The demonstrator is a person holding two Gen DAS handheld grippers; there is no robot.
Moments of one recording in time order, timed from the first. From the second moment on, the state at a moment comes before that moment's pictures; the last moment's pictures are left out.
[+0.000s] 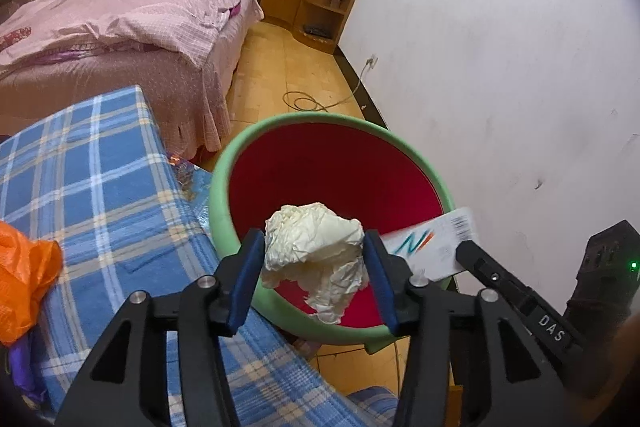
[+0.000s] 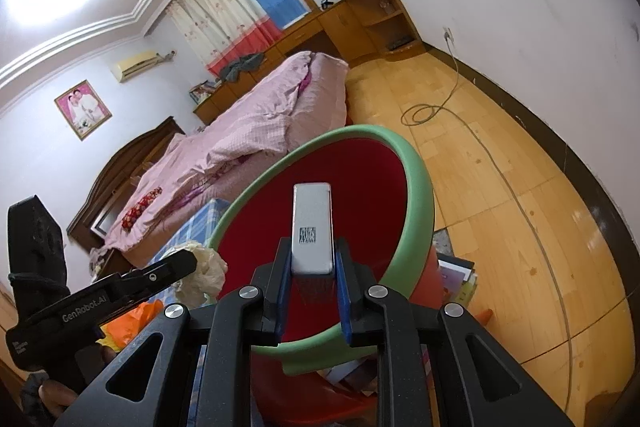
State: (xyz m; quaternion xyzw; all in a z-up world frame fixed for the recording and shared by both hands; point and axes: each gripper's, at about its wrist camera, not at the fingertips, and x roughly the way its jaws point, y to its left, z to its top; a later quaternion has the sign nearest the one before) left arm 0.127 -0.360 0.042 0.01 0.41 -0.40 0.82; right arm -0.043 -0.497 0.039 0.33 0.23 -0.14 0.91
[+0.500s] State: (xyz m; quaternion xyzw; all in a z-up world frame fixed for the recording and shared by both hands) left arm 0.114 -0.338 0.055 0.01 0.41 -0.39 0.83; right arm -0.045 -0.495 0.042 0.34 0.22 -0.13 0.90
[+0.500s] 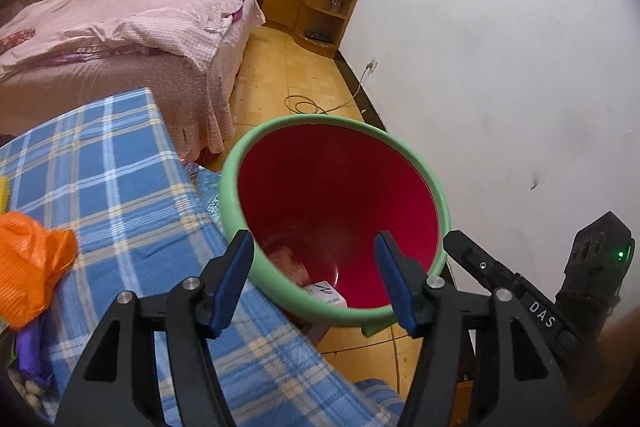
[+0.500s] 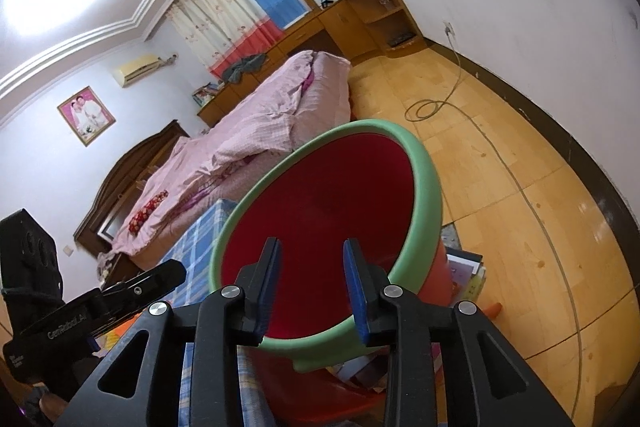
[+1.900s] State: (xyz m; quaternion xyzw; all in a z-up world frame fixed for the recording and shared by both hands) left arm 0.107 -0.060 0.050 -0.06 0.41 -0.12 0.90; right arm -0.010 -0.345 0.077 0.28 0.30 0.00 0.91
